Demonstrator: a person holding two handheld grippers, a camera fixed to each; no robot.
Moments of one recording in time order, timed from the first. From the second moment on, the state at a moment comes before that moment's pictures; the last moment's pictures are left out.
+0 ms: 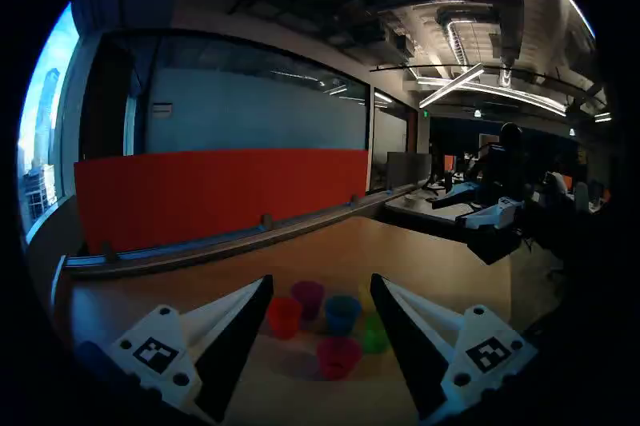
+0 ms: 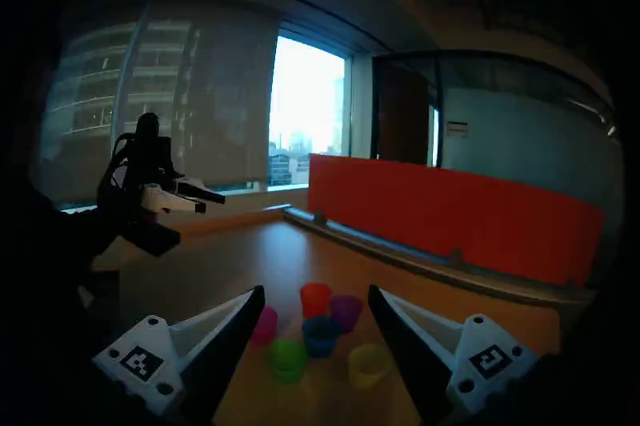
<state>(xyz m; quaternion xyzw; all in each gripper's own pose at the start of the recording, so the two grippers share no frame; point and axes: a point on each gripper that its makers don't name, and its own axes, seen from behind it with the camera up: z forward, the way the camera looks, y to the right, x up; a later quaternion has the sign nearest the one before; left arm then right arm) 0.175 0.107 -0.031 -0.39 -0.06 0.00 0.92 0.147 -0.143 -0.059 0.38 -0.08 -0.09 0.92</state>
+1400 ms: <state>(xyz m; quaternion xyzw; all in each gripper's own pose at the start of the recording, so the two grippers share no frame) 0.084 0.126 -0.026 -0.40 -0.13 0.04 0.90 0.008 -0.159 -0.057 0.42 -0.20 -0.15 0.87</state>
